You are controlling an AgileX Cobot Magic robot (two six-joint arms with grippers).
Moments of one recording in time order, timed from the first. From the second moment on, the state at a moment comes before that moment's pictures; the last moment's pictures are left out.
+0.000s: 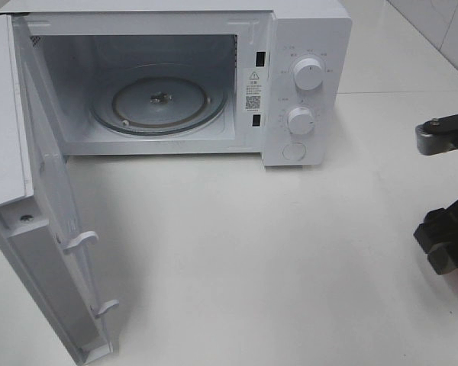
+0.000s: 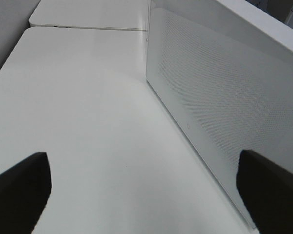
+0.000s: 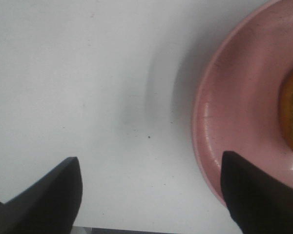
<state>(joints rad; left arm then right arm) 0.09 -0.01 -0.50 -0.14 1.04 0.09 0.28 1.35 -0.68 -0.22 0.78 0.19</state>
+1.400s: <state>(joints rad) 0.09 -0.01 -0.50 -0.14 1.04 0.09 0.11 1.67 -0.68 -0.31 0.54 0.19</state>
